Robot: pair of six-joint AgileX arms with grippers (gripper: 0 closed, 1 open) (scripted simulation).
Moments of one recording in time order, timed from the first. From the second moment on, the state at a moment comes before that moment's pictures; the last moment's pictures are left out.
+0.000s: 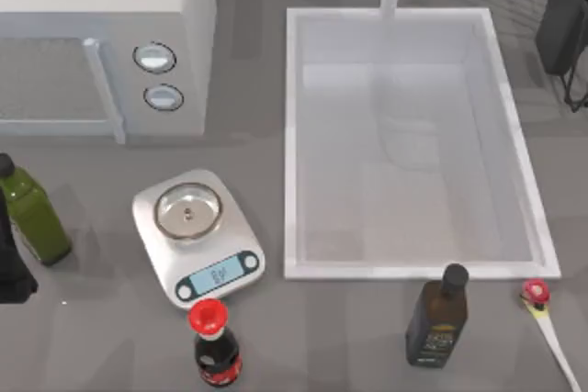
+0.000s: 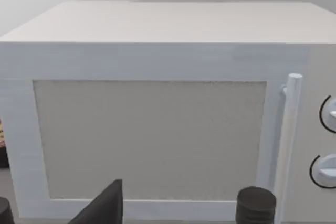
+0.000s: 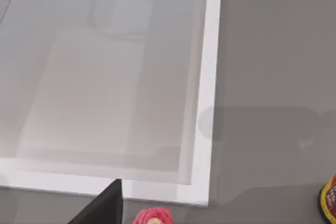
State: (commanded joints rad) left arm 0.00 0.00 0.00 0.00 0.00 0.00; right arm 0.17 0.57 0.39 -0.46 0.00 0.10
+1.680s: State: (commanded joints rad) left arm 0.00 0.00 0.00 0.00 0.00 0.00; right arm 0.39 1.50 0.60 -0.66 0.00 0.22
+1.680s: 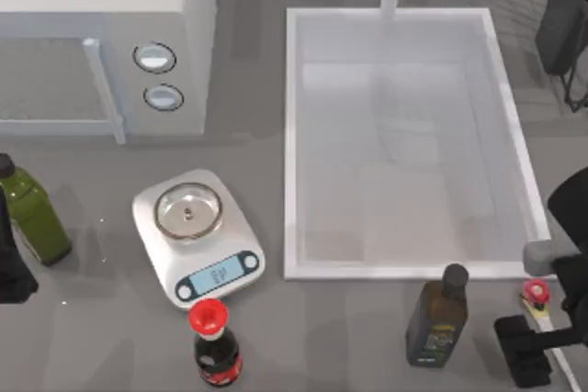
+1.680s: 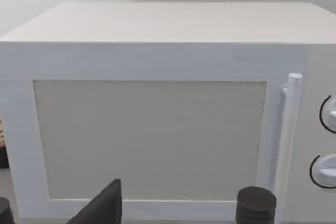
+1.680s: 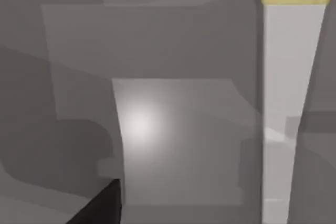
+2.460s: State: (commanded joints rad) left arm 0.00 0.00 0.00 0.00 0.00 0.00; right arm 0.38 1.61 0.63 -0.58 0.00 0.22
